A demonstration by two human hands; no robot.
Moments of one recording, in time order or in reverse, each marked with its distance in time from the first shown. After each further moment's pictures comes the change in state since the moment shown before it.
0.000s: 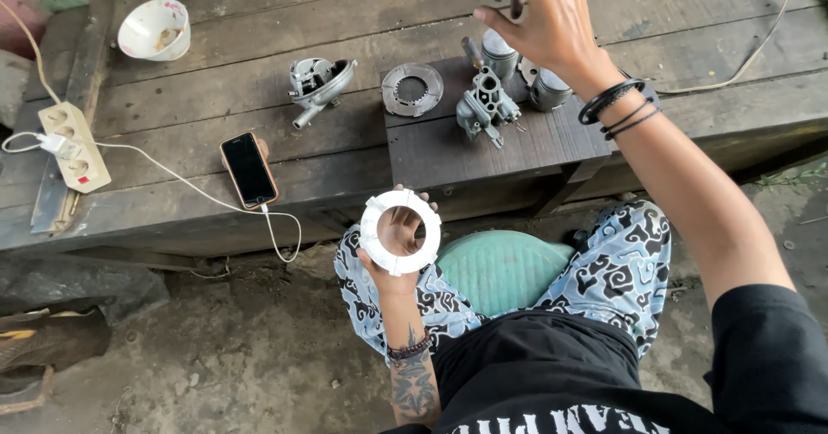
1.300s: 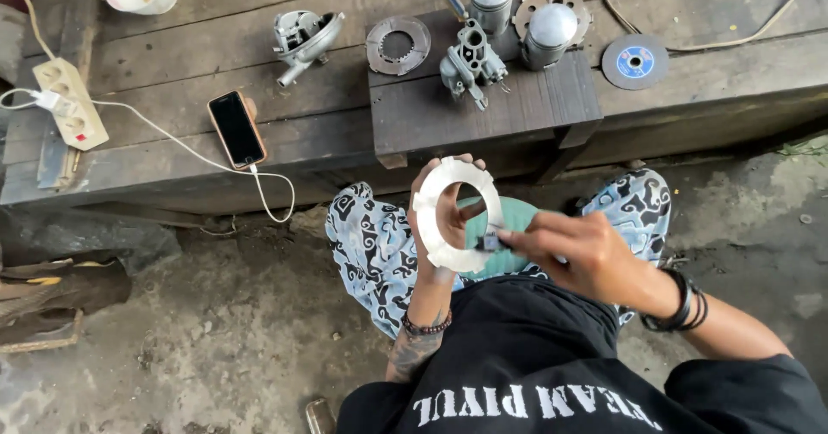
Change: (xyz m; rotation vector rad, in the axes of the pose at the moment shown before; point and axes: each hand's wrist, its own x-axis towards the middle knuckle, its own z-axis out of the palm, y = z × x) left_hand 0.028 -0.051 0.124 0.179 0.118 0.017; right_hand -0.214 -0.148 -0.147 0.607 -0.154 -0.028
